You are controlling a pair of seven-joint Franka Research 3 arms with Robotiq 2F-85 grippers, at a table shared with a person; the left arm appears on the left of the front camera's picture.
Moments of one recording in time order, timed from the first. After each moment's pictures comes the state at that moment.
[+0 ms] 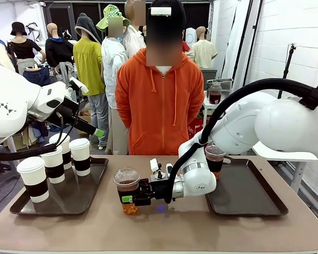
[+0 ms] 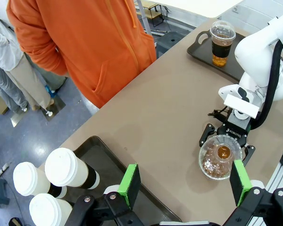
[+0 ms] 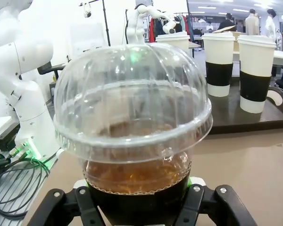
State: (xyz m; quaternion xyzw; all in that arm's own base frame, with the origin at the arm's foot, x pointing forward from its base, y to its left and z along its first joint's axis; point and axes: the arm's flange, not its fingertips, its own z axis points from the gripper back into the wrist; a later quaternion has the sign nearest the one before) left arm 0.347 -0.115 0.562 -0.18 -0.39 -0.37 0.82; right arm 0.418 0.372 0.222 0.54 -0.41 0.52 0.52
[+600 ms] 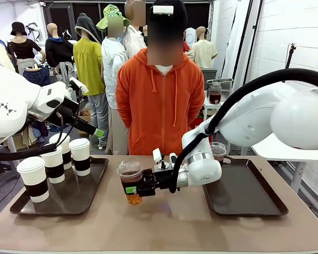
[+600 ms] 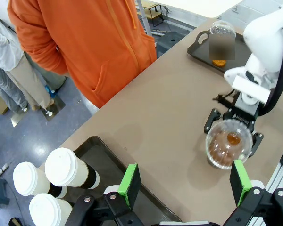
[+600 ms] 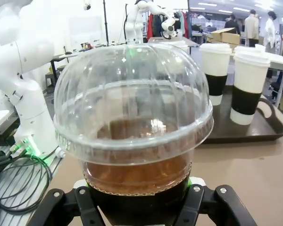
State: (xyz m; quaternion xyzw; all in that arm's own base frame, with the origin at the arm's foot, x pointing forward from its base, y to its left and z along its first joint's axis) left arm 0.347 -0.115 0.562 -0.18 -0.39 -0.37 0.82; right arm 0.422 0.351 0.275 0.51 -0.42 0.55 0.52
